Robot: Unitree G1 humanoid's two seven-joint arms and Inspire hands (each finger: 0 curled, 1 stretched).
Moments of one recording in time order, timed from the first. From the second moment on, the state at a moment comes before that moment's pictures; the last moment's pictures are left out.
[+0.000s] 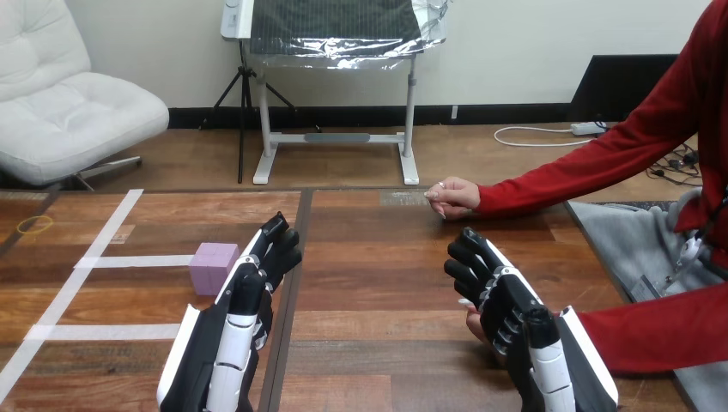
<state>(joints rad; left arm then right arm) 0.45 0.12 -0.14 -0.16 -0.20 -0.44 -0.19 0.37 -0.13 0.09 0.02 0.21 -0.57 0.38</state>
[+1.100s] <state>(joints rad) 0.16 0.27 0.06 -0.02 0.00 -0.48 -0.16 0.37 -0.12 0.08 0.01 0.20 -0.56 0.38</state>
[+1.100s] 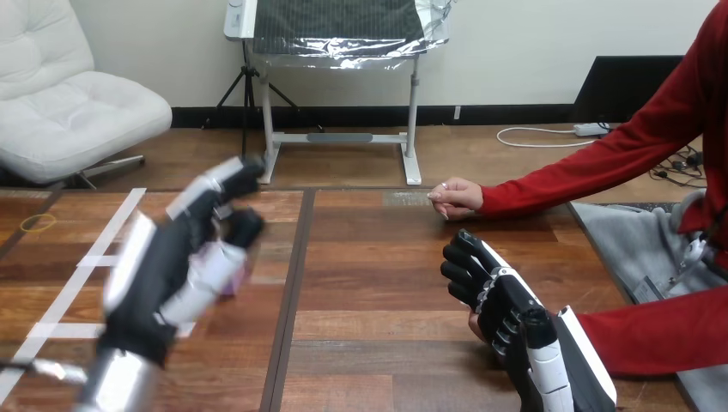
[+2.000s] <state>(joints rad) -0.15 0.40 0.14 0.09 0.09 -0.38 -0.18 0.37 -0.12 0.08 0.01 0.21 -0.56 0.39</state>
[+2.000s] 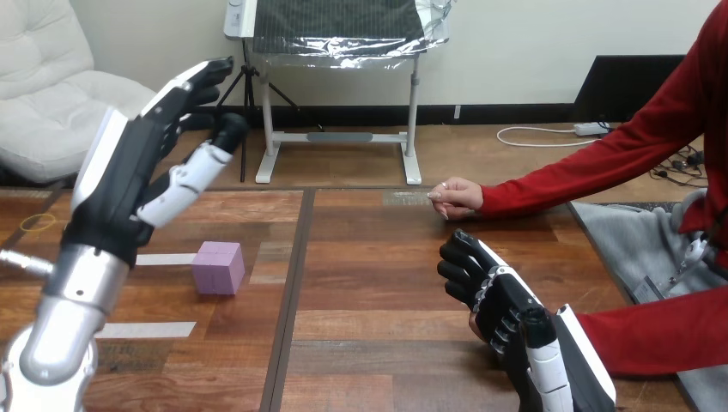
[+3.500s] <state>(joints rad) -0.44 0.51 -0.08 0.52 0.50 -0.33 -0.16 0.37 -0.12 0.11 0.00 0.20 -0.56 0.39</state>
